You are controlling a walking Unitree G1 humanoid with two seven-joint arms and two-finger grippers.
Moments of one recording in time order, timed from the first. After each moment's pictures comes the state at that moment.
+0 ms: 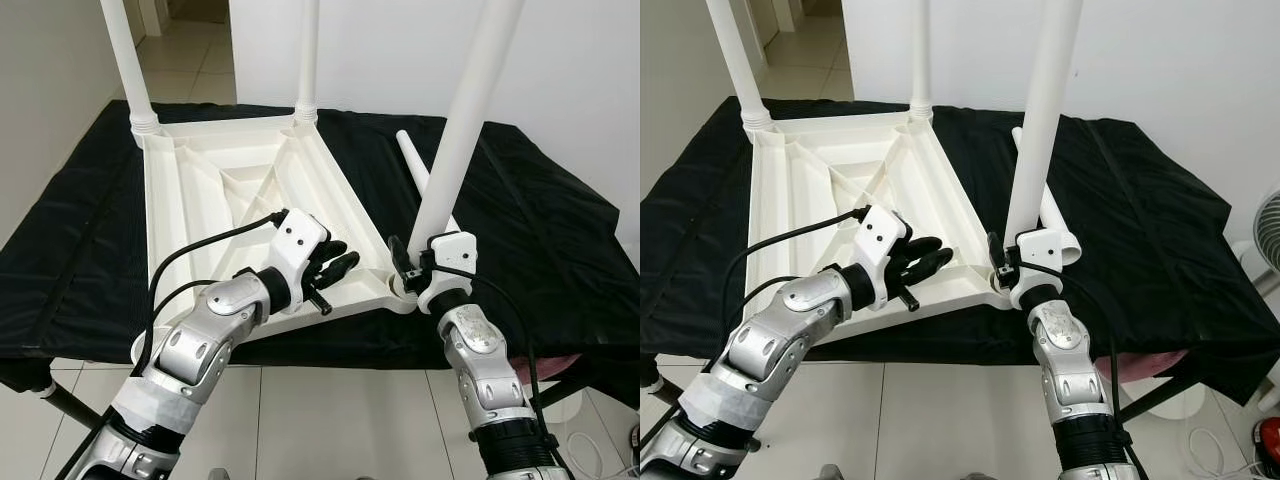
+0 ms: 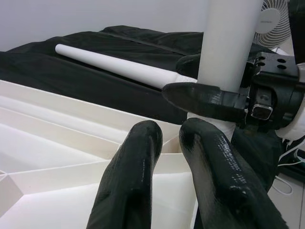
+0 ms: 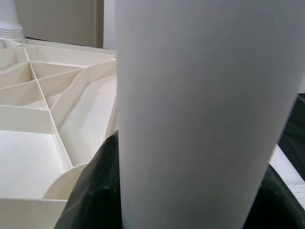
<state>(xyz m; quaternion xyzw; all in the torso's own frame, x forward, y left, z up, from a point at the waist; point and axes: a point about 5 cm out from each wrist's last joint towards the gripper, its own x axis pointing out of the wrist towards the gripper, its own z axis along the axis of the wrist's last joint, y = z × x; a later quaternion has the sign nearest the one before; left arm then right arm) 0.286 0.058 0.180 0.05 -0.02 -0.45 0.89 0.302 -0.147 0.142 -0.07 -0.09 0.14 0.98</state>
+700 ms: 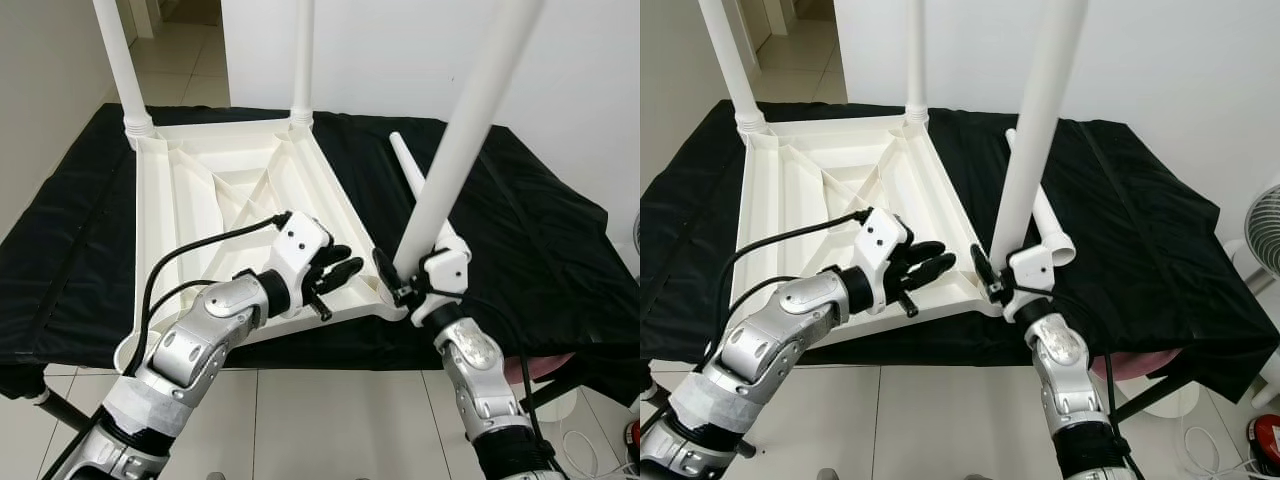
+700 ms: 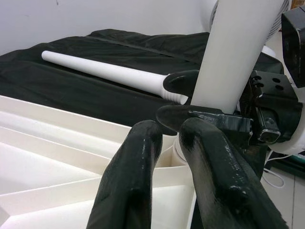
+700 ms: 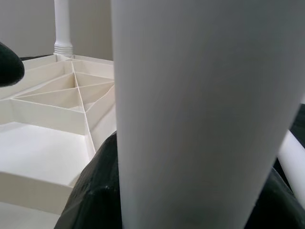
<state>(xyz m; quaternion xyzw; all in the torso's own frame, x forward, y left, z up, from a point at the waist) 0.281 0.059 0.181 0.06 -0.01 -0.47 0.88 0.291 -0.146 0.119 -0.05 -0.11 0.22 0.97</state>
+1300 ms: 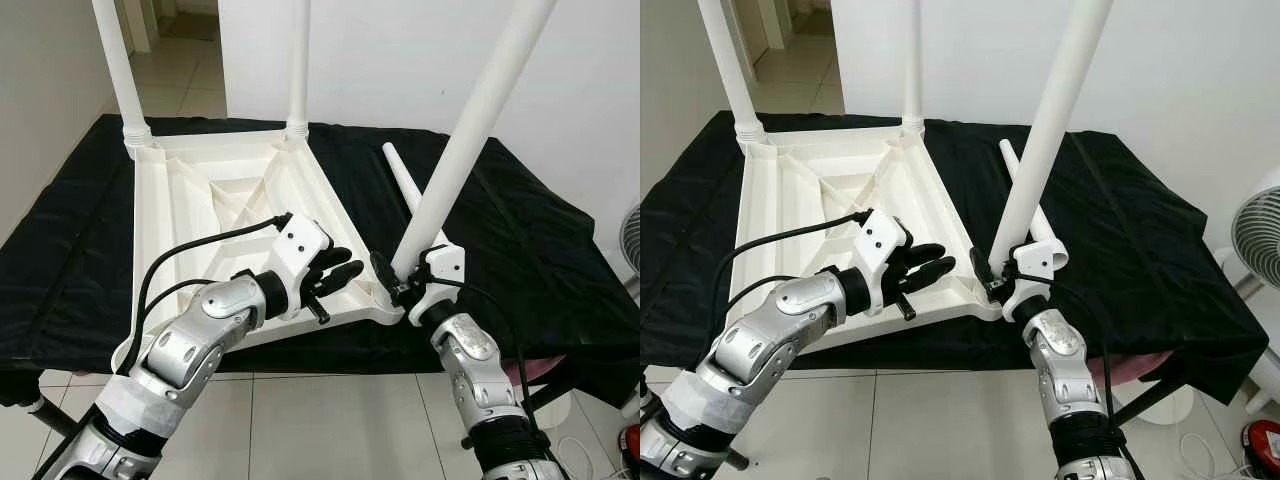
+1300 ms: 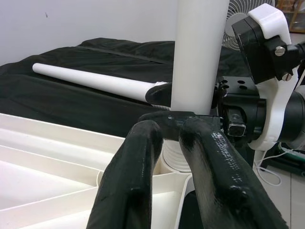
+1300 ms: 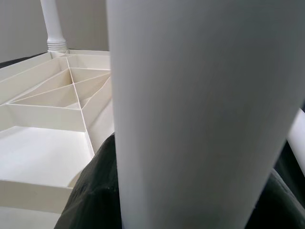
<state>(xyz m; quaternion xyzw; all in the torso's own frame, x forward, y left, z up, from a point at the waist) 0.277 0.058 0.182 0.06 -0.01 -0.48 0.87 0.304 -0.146 0.113 0.00 -0.04 0.21 0.98</state>
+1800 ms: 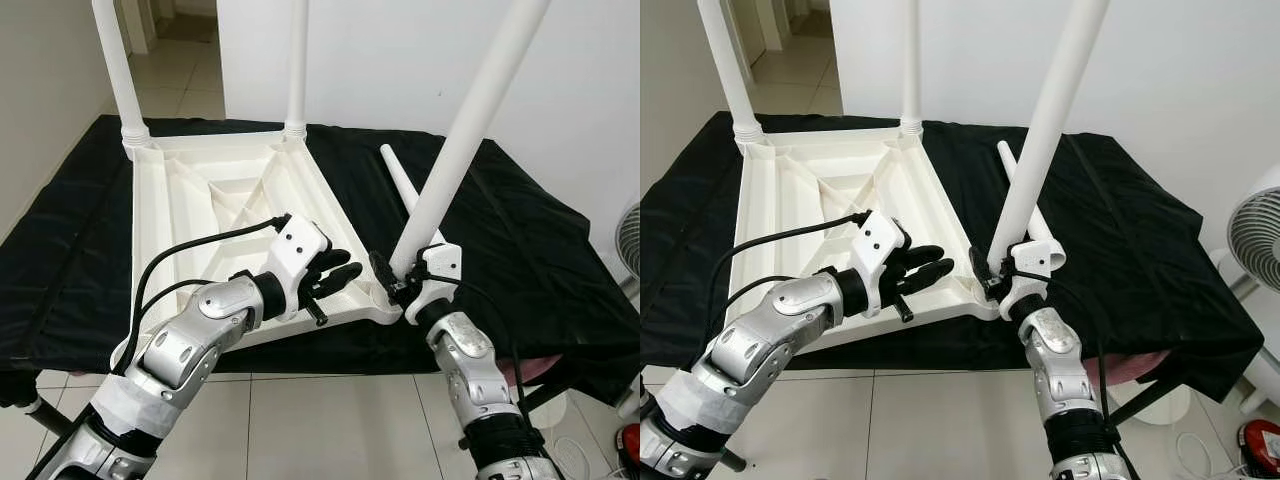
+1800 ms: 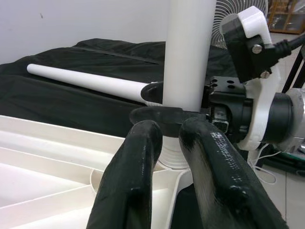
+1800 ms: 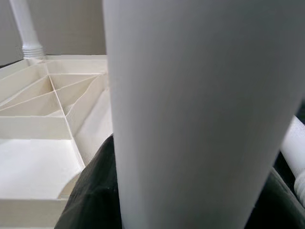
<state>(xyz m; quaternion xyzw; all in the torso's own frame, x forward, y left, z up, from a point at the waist) 0.275 0.059 0.182 0.06 -0.01 -0.49 0.87 0.308 -0.143 0.113 0.02 -0.04 0.15 0.99</state>
